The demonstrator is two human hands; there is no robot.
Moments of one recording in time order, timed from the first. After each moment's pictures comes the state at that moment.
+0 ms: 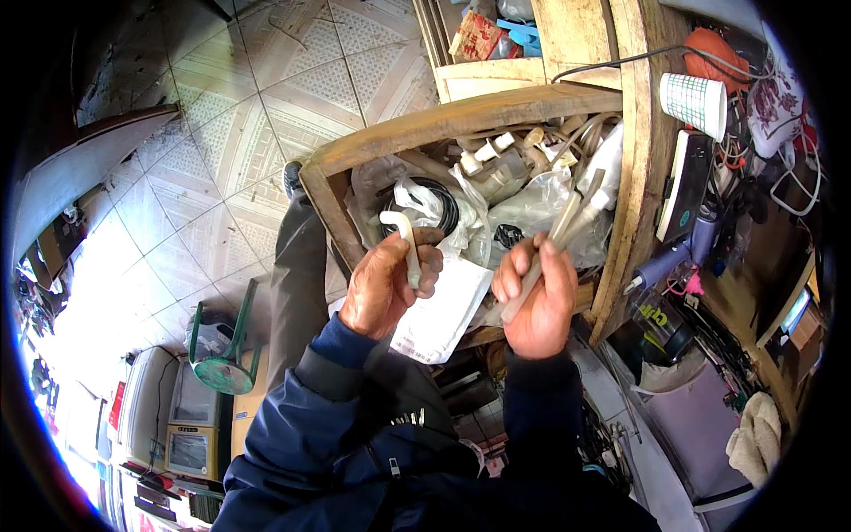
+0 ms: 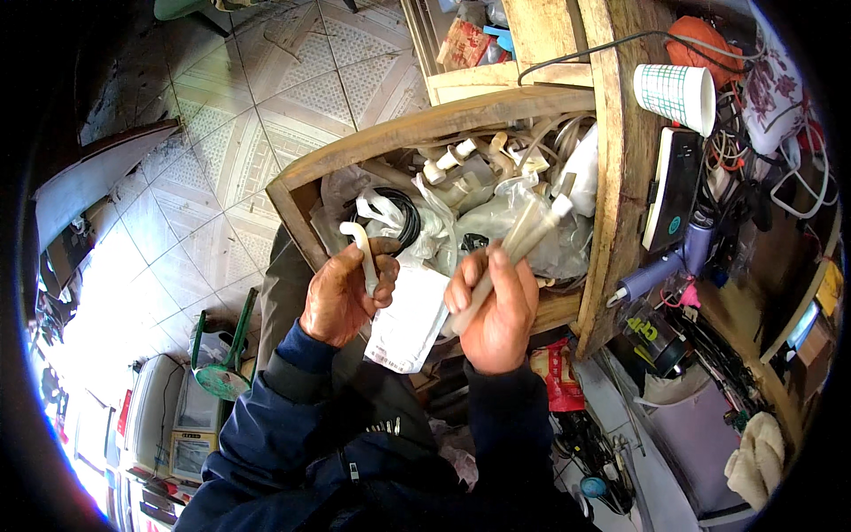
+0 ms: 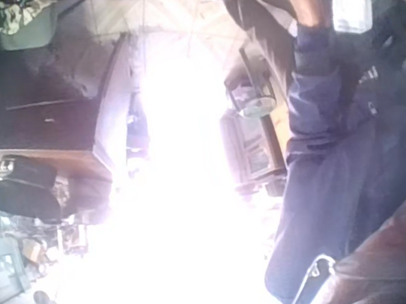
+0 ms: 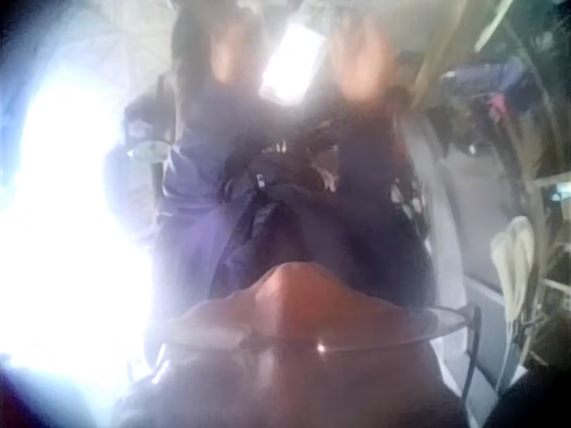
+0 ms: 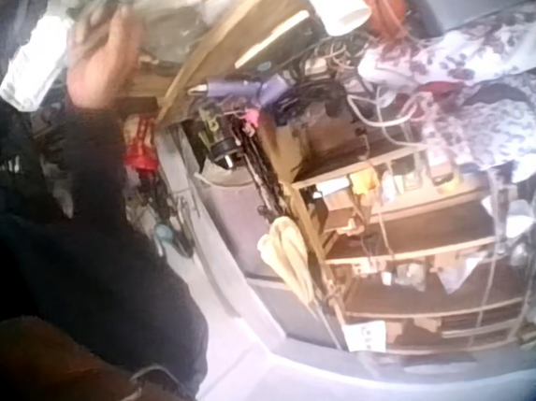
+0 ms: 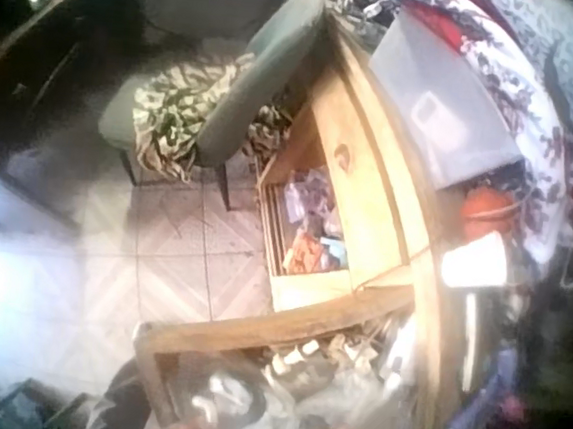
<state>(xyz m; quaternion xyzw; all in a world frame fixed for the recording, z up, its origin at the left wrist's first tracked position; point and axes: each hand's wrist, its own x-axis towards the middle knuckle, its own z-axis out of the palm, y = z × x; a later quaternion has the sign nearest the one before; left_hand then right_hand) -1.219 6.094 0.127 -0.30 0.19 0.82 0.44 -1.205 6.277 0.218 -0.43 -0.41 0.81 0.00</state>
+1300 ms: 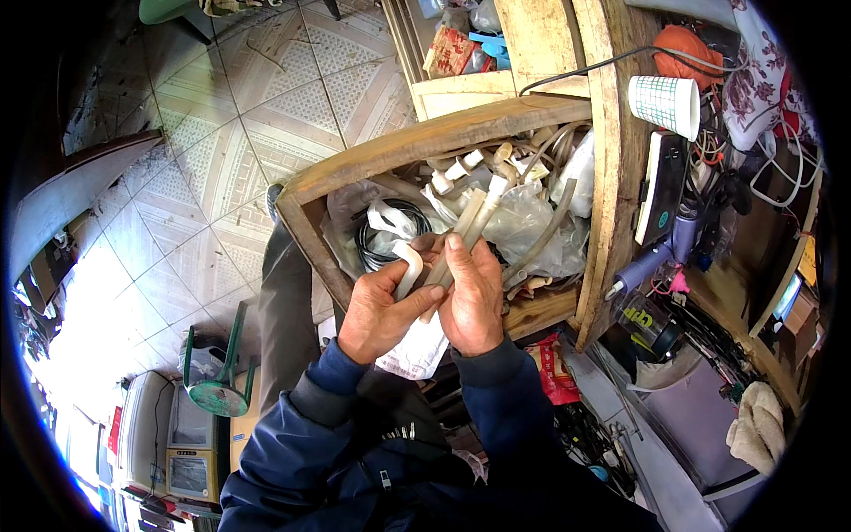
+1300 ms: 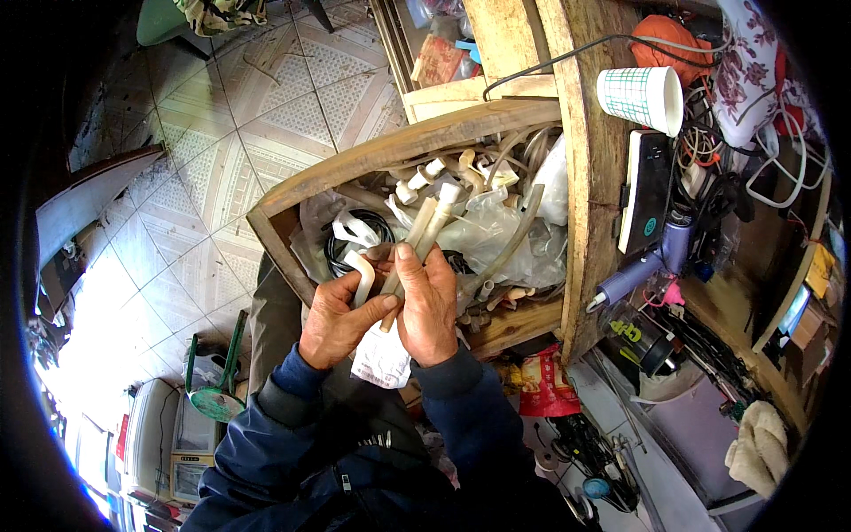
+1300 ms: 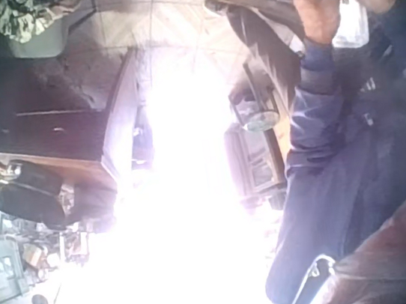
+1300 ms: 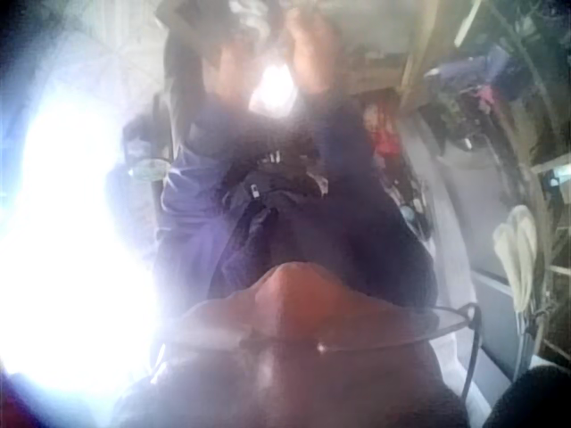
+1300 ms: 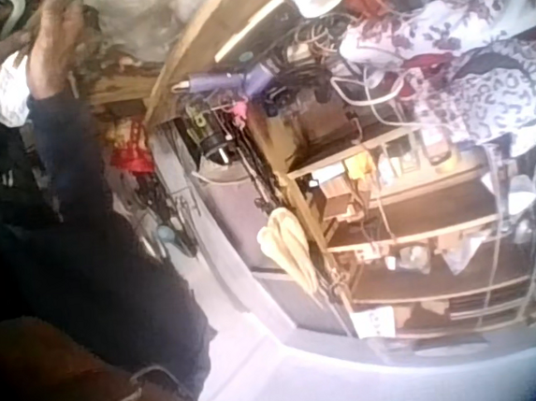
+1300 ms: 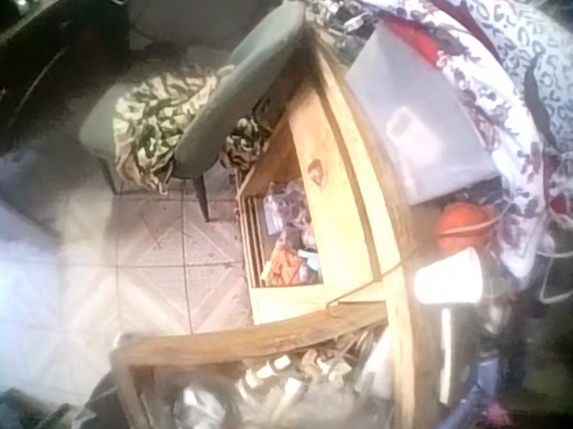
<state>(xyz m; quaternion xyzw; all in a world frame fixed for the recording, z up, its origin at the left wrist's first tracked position) -1.227 6.110 0.145 -0.16 0.45 0.75 0.47 -1.221 6.248 0.184 -0.44 -0.48 0.75 -0.09</state>
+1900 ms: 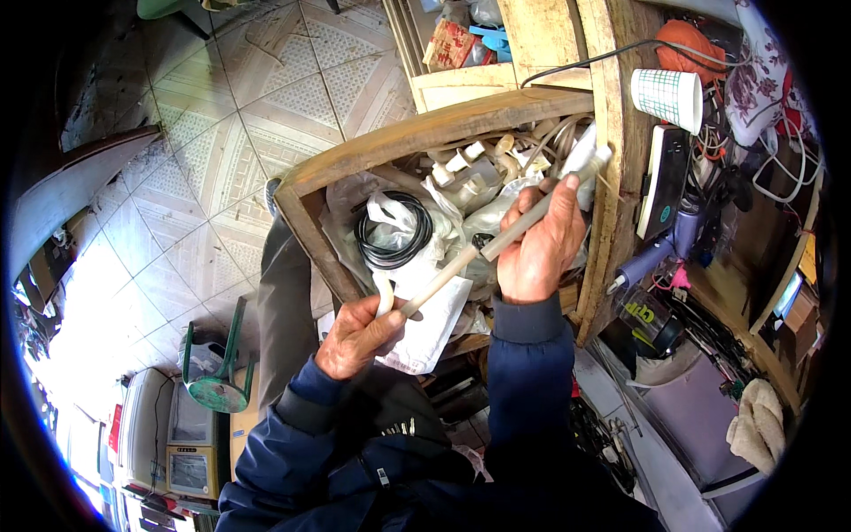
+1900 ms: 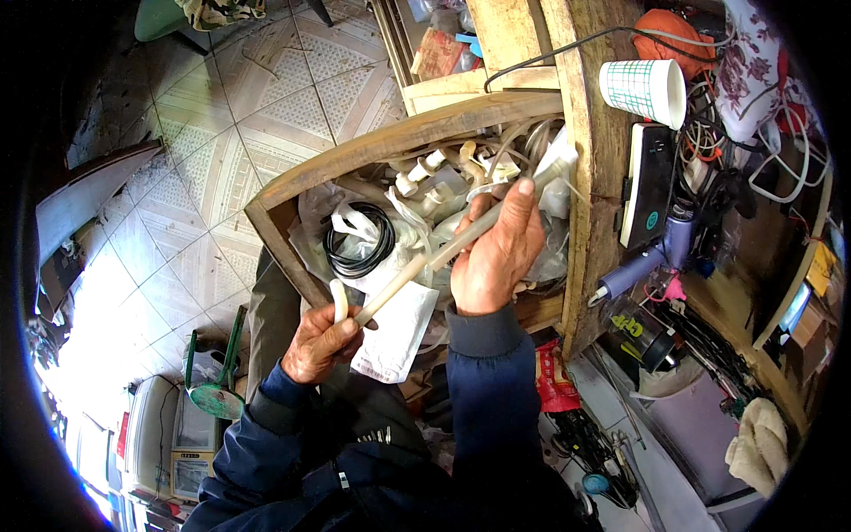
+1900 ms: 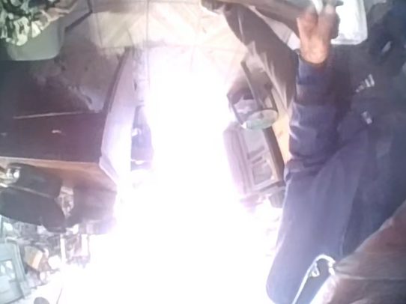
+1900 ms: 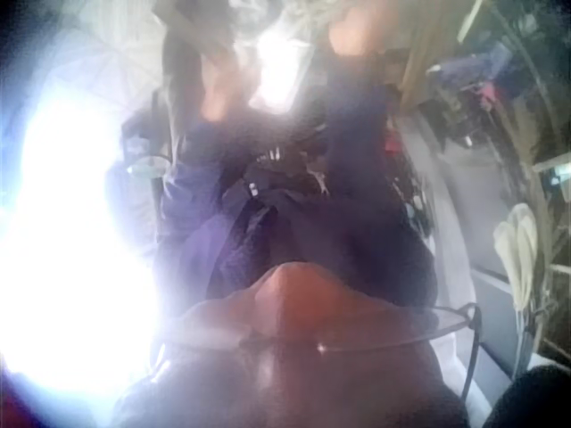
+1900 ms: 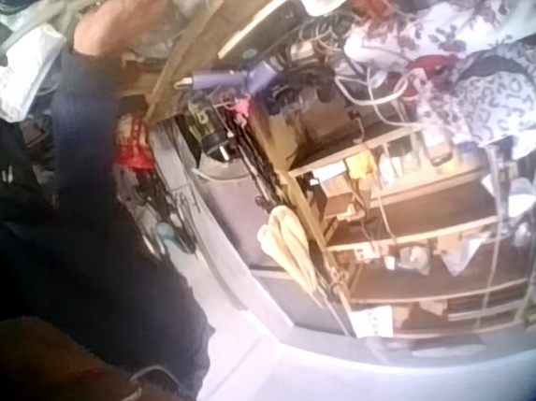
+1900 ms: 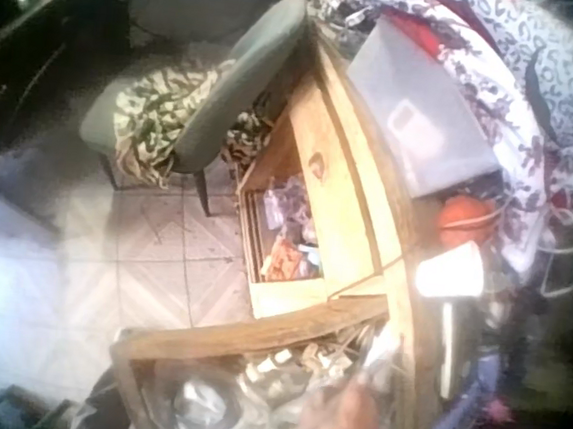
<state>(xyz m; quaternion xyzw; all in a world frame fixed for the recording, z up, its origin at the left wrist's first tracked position) -1.196 6.061 0.154 -0.20 0.31 0.75 0.54 -1.270 6.296 0.188 -0.47 -0.57 0.65 0.15</state>
